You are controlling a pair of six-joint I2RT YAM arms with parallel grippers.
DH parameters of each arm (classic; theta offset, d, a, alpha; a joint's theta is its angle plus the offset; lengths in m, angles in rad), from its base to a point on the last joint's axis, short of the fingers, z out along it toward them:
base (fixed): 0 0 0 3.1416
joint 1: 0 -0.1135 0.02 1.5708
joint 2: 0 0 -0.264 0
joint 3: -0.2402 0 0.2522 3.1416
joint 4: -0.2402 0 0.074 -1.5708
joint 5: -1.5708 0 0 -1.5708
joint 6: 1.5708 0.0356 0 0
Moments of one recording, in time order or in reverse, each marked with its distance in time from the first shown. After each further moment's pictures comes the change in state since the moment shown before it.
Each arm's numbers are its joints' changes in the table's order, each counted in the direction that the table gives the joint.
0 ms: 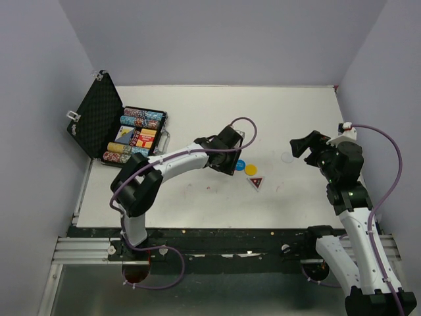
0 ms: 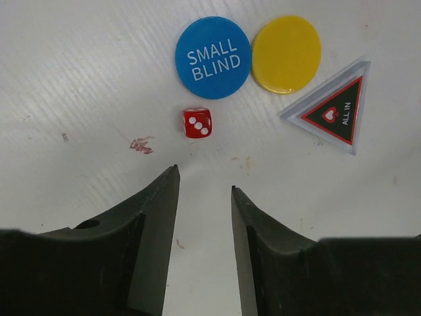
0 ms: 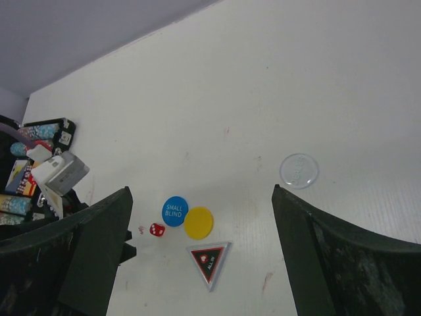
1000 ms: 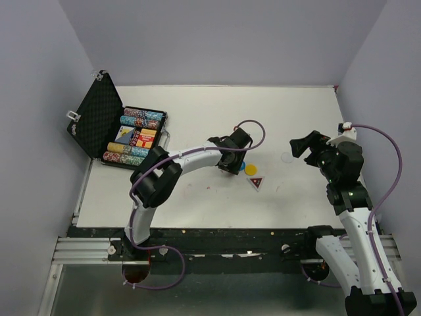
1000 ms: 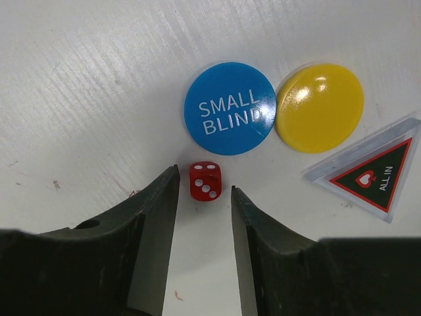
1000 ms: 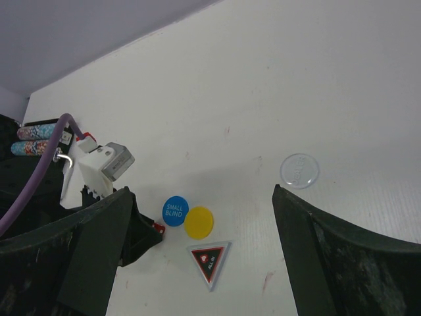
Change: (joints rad) left arm 0.041 0.204 -0.143 -0.026 0.103 -0.036; right arm 0.000 0.000 0.000 0.000 0.003 0.000
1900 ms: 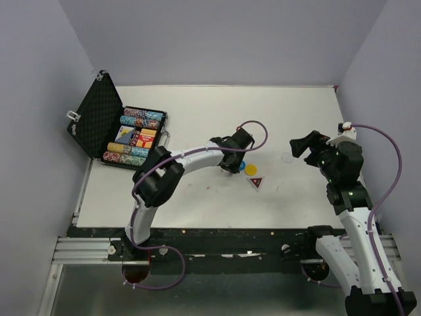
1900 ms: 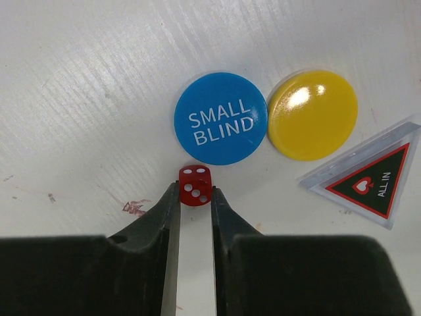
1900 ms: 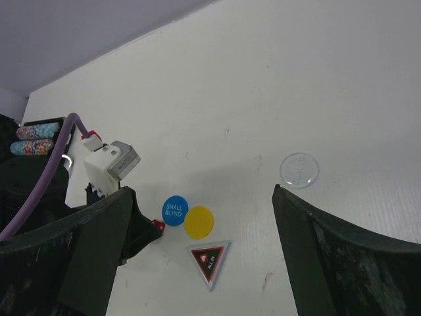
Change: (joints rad) left arm 0.010 0.032 -0.026 -0.001 0.009 0.023; right arm 0.000 0.002 0.000 0.000 0.000 0.000
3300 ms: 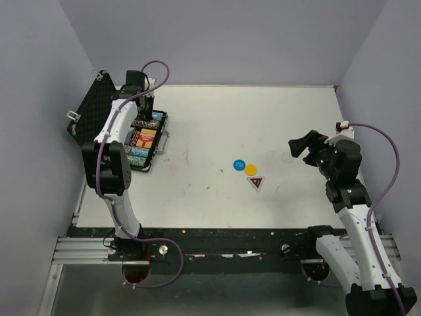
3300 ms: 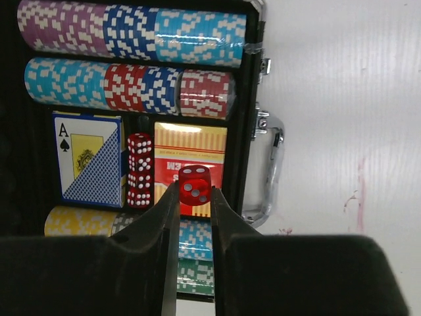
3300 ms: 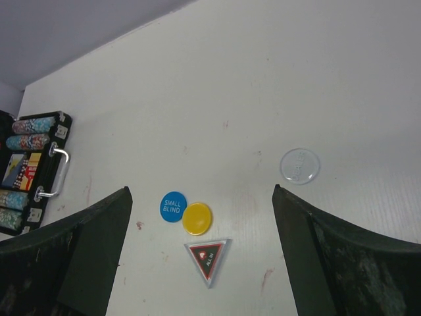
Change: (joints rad) left arm -0.815 -0.150 -0.232 -0.223 -0.116 0.478; right arm 0.000 0.027 0.000 0.001 0.009 -0.002
